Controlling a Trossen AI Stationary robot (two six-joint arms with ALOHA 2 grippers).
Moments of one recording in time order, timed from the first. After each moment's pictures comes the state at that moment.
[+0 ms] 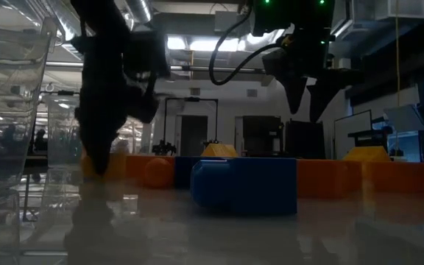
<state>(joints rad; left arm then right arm) 0.03 1.65 0.89 -0.67 0.11 -0.46 -0.01 1.72 1.36 -1.20 0.45 -0.34</state>
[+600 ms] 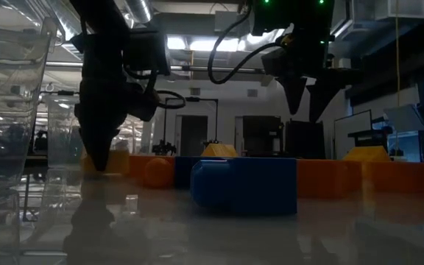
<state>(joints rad) 0.03 1.64 0.89 -0.67 0.13 -0.46 -0.01 1.72 1.36 -1.19 0.43 -0.34</state>
